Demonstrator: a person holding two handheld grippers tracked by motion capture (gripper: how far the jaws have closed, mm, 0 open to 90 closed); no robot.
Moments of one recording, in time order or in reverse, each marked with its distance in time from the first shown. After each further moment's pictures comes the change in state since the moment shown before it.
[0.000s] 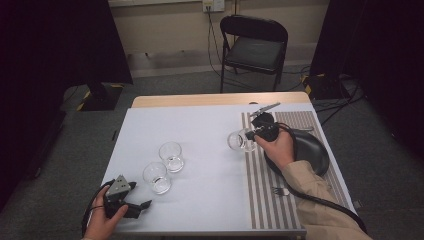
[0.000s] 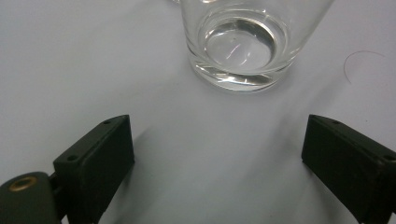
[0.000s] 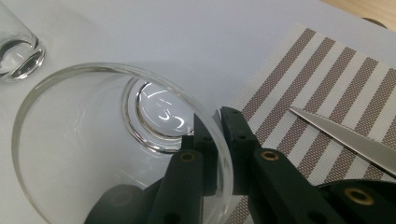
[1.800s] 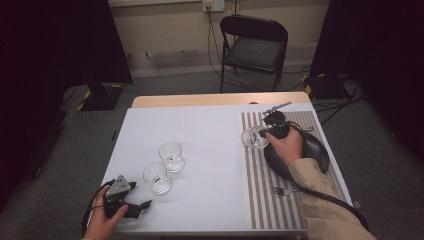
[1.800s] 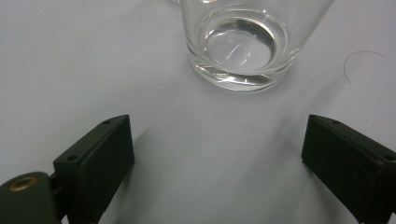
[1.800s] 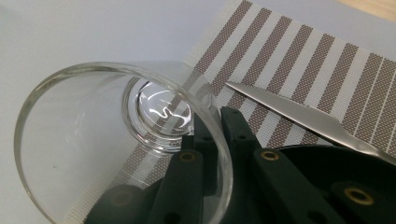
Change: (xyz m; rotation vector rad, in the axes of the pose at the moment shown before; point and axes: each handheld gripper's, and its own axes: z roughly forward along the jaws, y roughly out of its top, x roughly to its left) left arm 0.000 0.000 0.000 0.001 0.000 0.000; right arm -0.039 -0.015 0.005 0.030 -0.106 0.078
